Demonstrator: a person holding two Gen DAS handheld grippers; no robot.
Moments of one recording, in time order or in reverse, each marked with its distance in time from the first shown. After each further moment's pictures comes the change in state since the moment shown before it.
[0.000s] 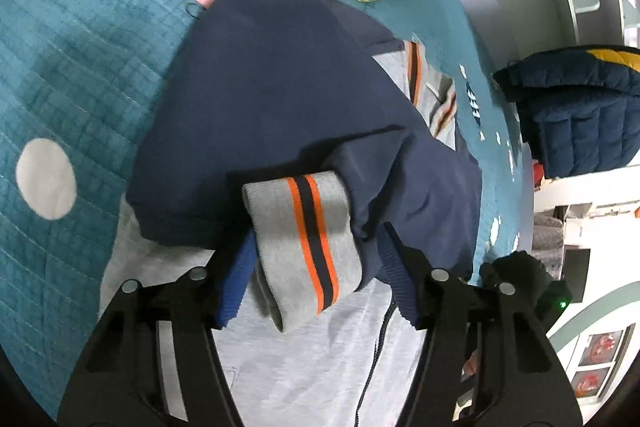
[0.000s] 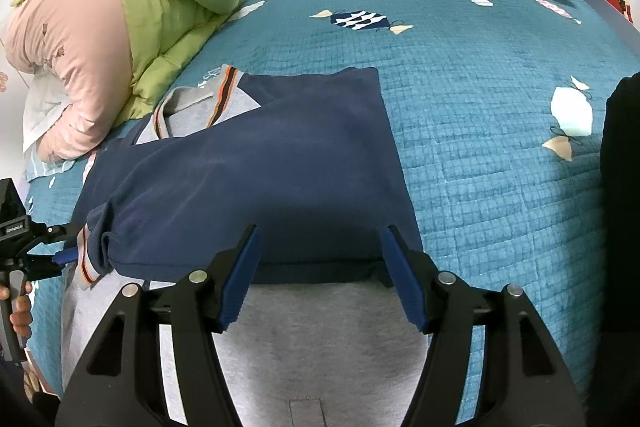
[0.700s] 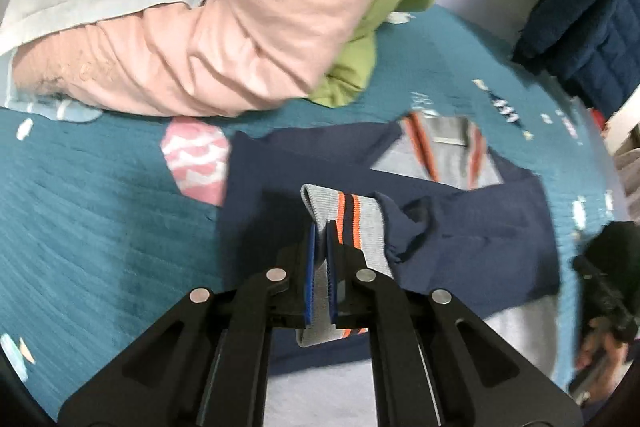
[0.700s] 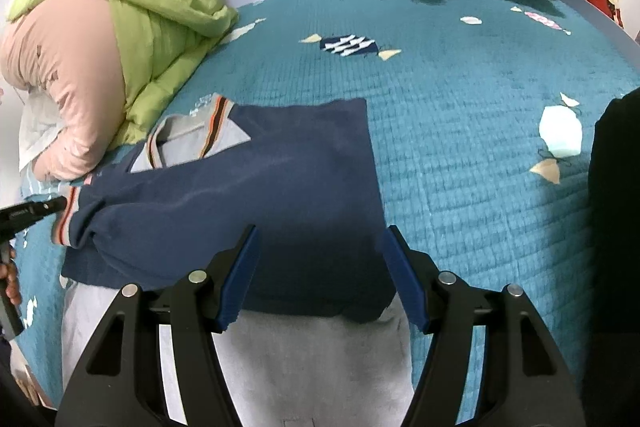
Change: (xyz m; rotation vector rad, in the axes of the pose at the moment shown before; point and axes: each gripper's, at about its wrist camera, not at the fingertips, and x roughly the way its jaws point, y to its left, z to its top) left arm -0.024 -0.061 0.049 0.409 -0.248 0.369; right arm -0.006 -0.007 0.018 0.028 -0.070 -0.025
